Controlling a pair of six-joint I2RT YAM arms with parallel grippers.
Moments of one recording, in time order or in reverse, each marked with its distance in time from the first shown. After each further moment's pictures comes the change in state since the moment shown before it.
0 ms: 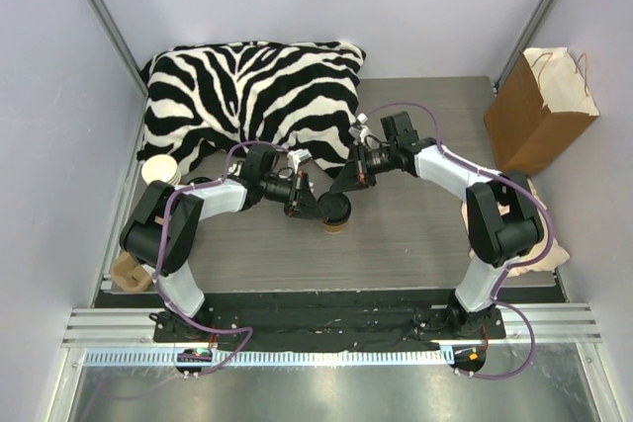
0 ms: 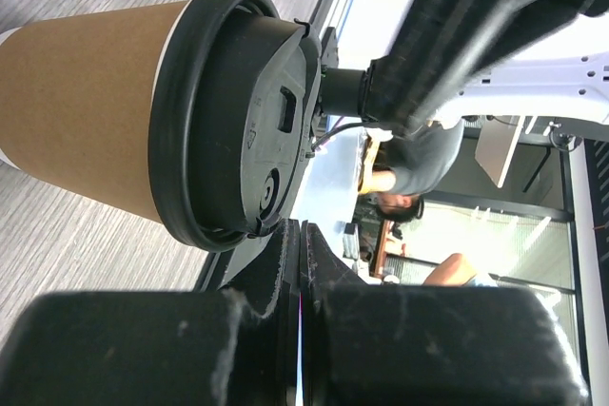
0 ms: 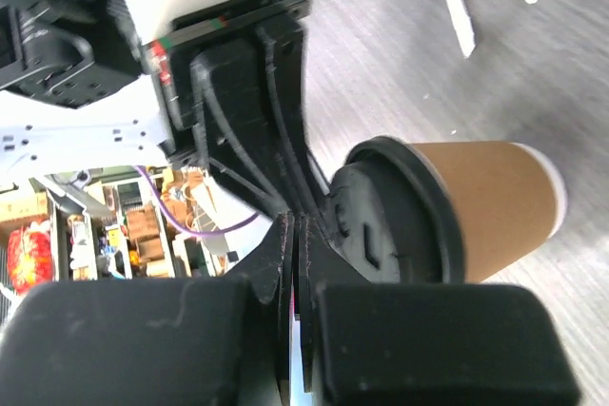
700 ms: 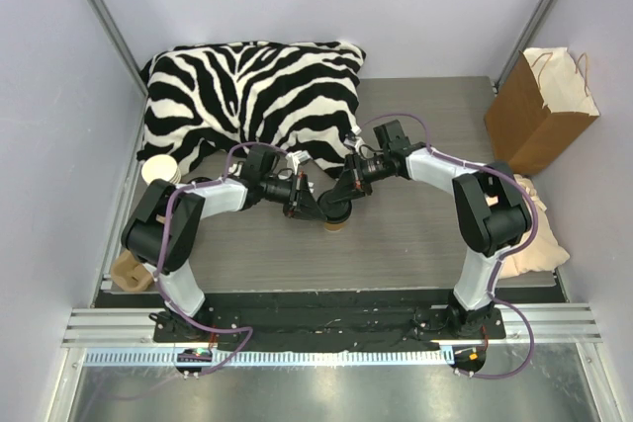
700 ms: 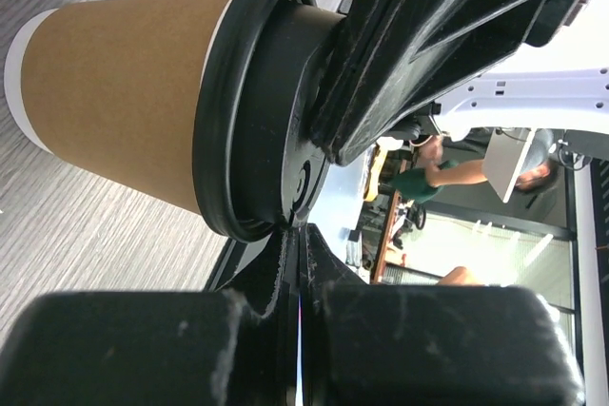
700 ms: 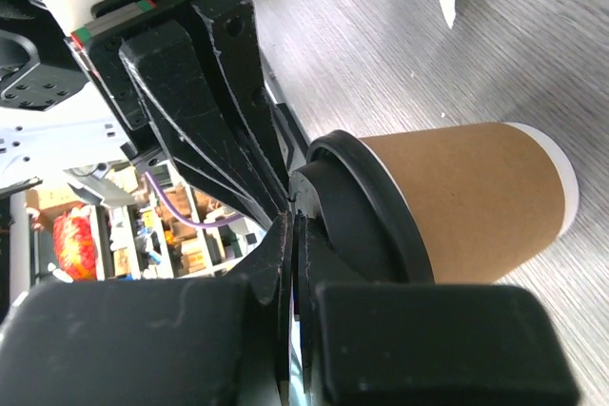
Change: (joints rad) left arm 0.003 0.012 0.006 -0.034 -0.030 0.010; right arm 0.008 0.095 -0.015 0.008 -0.036 0.012
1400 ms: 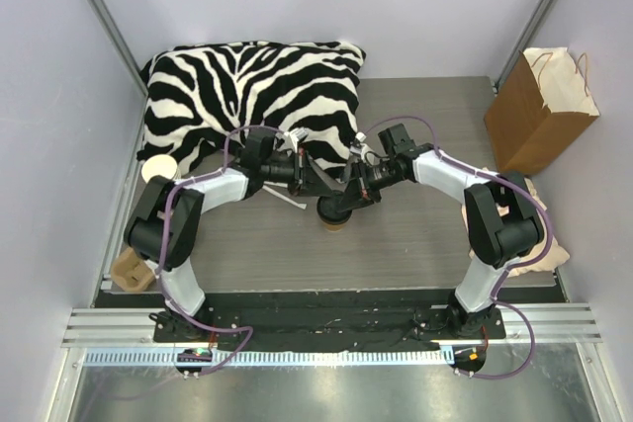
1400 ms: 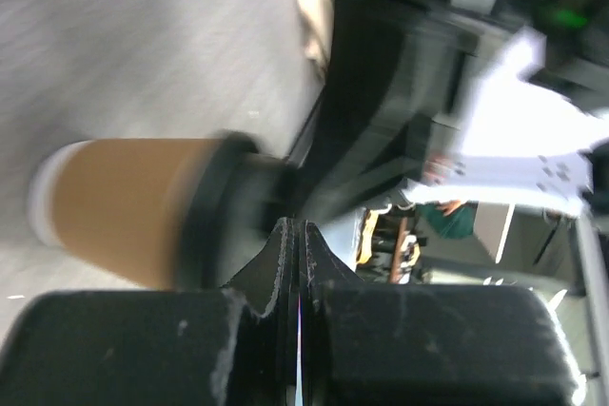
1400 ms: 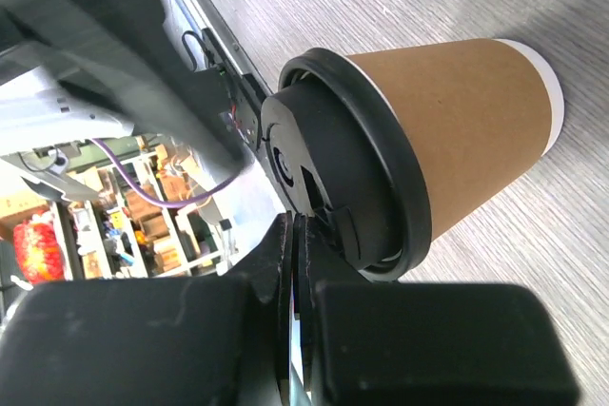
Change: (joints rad) left arm 0.011 -0.017 0.111 0.117 -0.087 -0.156; right arm 0.009 -0.099 -0.042 -0.182 0.090 -0.118
